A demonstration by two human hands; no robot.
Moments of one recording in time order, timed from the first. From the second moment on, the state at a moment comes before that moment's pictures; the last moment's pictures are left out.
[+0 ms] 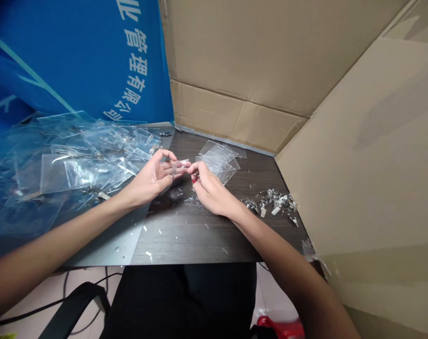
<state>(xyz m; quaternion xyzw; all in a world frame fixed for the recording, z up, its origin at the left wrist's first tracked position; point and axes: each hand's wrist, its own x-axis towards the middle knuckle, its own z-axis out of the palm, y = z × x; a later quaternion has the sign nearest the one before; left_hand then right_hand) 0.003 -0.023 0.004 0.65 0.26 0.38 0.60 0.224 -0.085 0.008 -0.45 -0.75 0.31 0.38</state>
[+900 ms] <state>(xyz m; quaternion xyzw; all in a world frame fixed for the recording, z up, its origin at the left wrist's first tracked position) 0.001 -0.021 0.007 0.68 0.31 0.41 0.53 0.219 -0.082 0.007 -0.43 -0.65 0.51 0.38</state>
